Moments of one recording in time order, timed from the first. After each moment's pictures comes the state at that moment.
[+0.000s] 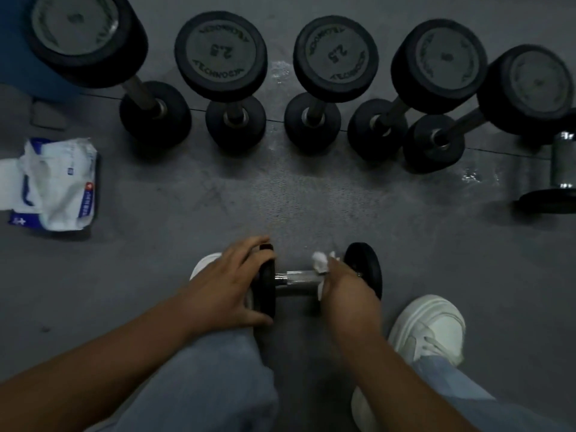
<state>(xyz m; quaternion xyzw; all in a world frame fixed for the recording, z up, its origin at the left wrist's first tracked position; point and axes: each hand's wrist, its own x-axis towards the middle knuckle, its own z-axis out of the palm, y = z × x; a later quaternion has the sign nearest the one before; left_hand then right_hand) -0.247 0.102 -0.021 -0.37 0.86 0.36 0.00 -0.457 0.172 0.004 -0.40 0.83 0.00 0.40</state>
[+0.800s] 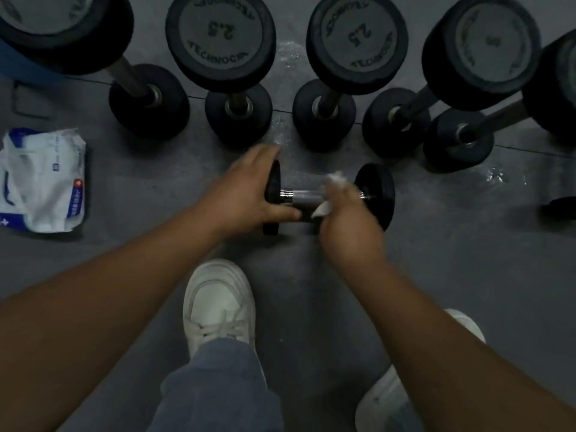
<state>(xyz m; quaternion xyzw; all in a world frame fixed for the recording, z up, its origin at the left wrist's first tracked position) -0.306 -0.025 -0.019 -0.50 0.79 0.36 -0.05 -0.477 0.060 -0.010 -0.53 0.79 -0.06 0.30</state>
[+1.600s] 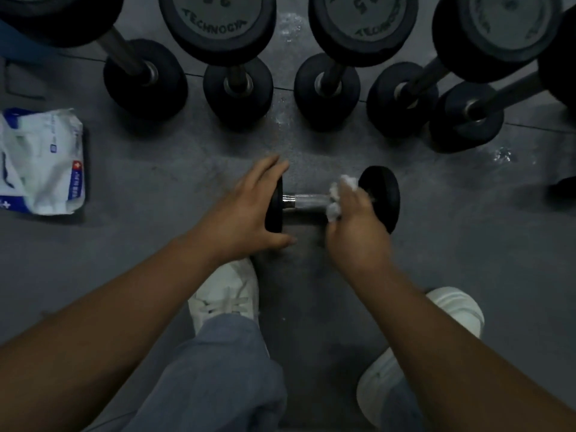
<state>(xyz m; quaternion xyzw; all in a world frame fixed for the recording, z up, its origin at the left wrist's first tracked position) -0.287 0.027 -0.028 -0.45 0.80 0.40 -0.01 -0.475 0.101 -0.018 -0.52 0.79 -0.09 0.30</state>
